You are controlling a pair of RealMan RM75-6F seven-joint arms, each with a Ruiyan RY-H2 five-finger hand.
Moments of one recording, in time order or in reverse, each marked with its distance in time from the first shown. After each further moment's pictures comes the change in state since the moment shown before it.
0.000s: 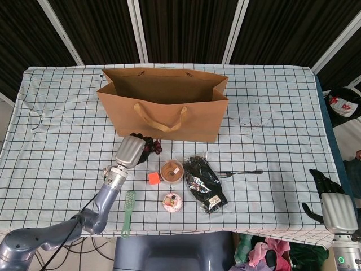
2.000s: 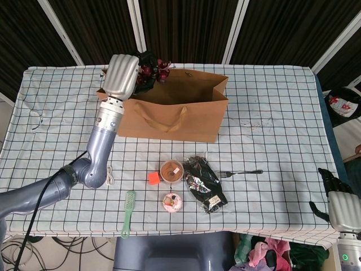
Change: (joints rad) left arm -0.315 0.408 -0.368 -0.310 -0.325 -0.087 0.087; right arm -0.003 -0.011 0.023 0.040 0.063 -0.014 -0.014
